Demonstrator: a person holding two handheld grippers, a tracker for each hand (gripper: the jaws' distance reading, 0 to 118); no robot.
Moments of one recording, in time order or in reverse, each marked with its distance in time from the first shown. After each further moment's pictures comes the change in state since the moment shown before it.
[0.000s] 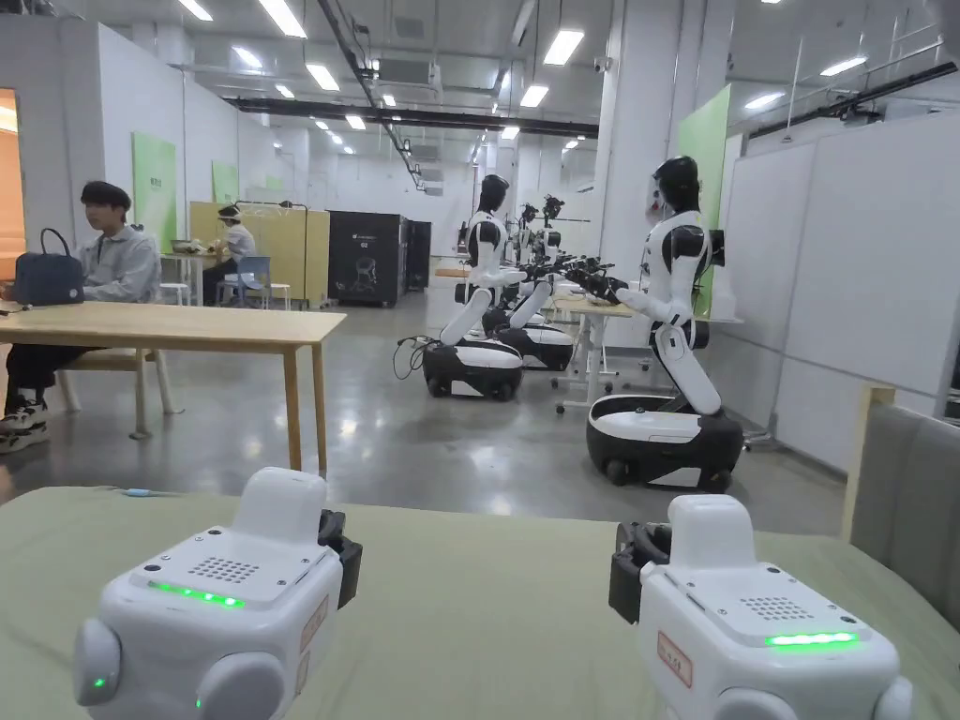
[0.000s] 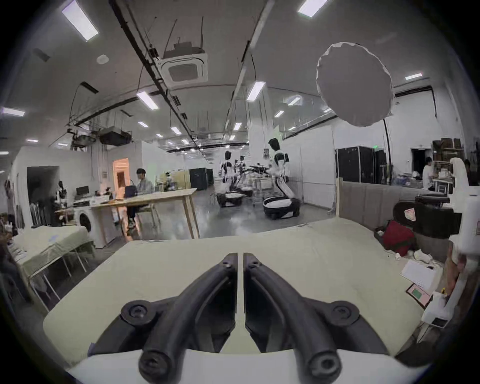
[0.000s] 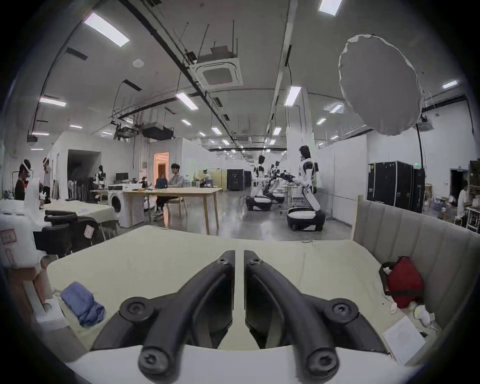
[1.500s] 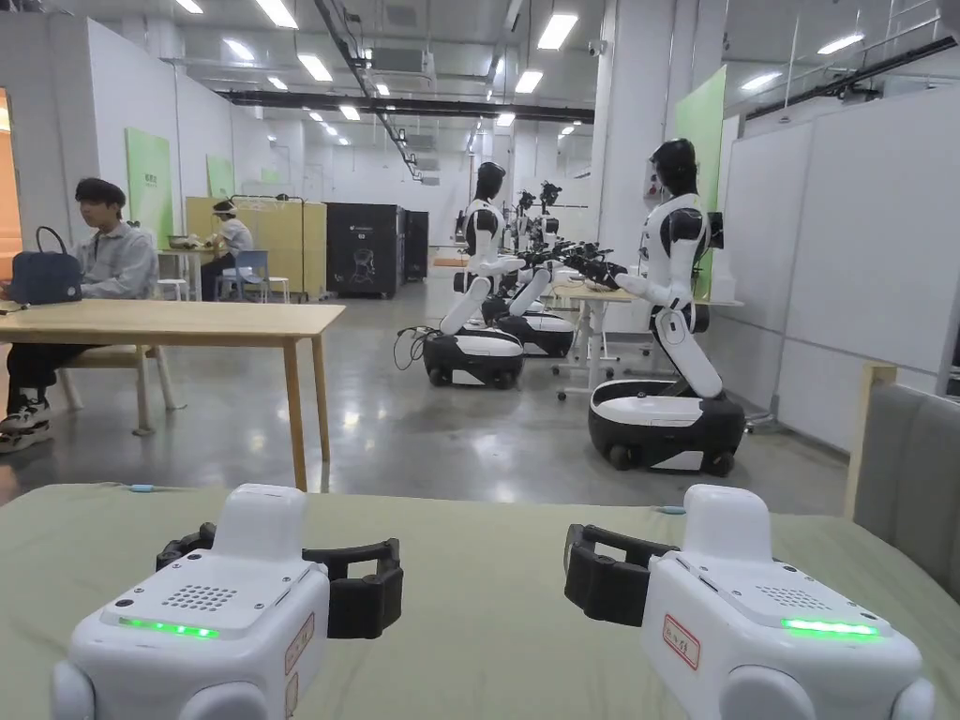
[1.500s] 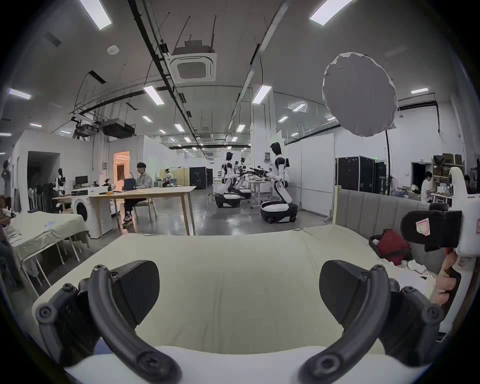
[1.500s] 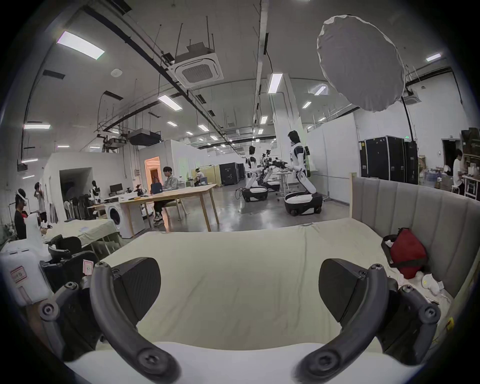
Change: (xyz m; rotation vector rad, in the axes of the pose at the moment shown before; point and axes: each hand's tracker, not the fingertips) left arm -0.005 -0.016 0.011 0.025 -0.010 0.069; right arm -0.007 0.004 0.014 -0.051 -0.034 -0.140
